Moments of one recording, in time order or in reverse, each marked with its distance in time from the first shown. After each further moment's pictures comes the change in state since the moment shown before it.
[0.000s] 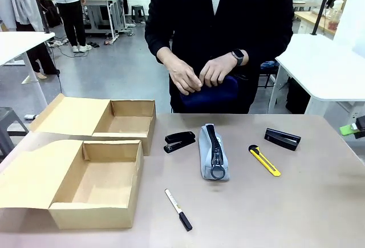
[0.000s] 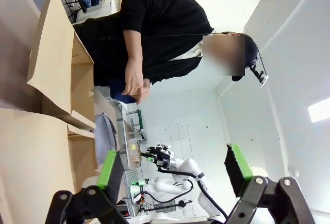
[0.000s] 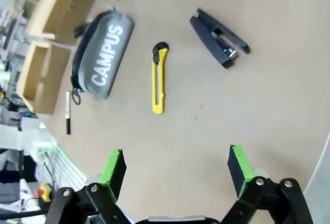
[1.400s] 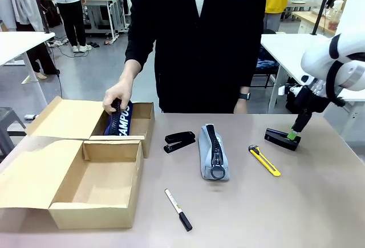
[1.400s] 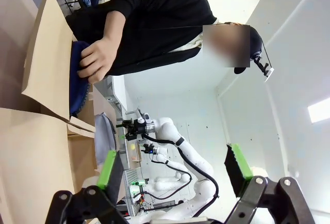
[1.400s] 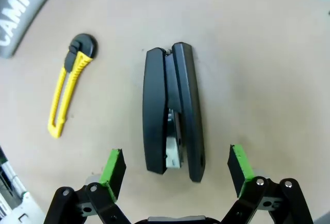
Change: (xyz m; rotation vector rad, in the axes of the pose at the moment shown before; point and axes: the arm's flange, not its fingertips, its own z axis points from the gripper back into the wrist) left arm 0.000 0.000 0.000 -0.002 0.002 0.001; right arm 0.157 -0.053 -0.207 -0.044 0.565 0.574
